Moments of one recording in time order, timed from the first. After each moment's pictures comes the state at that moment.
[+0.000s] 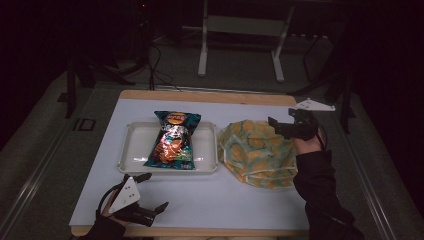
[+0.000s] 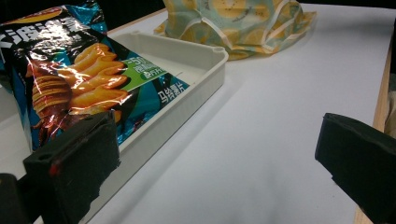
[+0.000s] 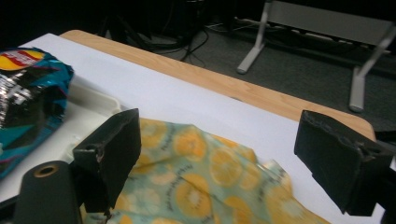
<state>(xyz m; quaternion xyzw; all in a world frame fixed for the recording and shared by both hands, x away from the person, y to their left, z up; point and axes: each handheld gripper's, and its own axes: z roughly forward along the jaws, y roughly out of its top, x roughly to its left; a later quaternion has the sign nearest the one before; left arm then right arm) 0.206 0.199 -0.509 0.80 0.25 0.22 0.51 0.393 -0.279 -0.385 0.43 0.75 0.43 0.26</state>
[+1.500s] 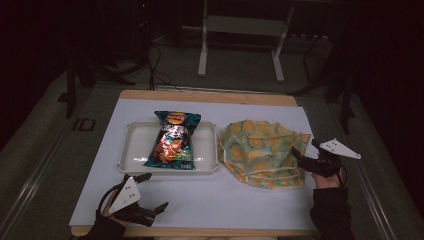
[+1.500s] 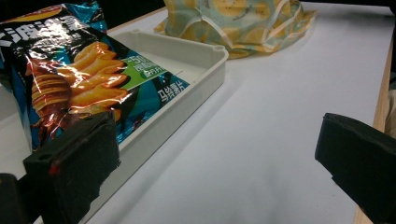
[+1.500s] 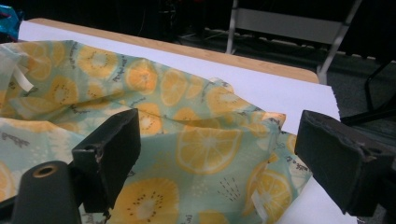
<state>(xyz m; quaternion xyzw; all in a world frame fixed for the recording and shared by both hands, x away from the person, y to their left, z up) 0.206 0.199 -0.509 0.80 0.25 0.22 0.51 0.330 -0.356 -0.466 0.45 0.70 0.45 0.31</state>
